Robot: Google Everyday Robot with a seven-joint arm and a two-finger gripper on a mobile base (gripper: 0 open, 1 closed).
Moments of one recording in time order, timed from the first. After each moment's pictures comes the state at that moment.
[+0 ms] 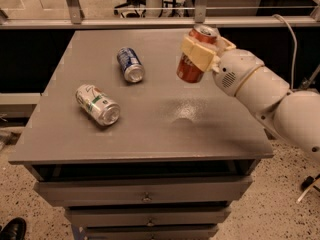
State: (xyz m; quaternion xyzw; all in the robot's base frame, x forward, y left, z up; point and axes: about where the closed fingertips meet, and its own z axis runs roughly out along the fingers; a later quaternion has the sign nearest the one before) arm 0.588 -0.104 0.991 -0.14 0.61 0.32 0.71
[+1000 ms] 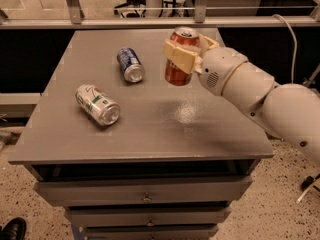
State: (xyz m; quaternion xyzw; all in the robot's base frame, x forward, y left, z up) arm 0.580 -0.062 0.991 -0.20 0.62 0.30 0.69
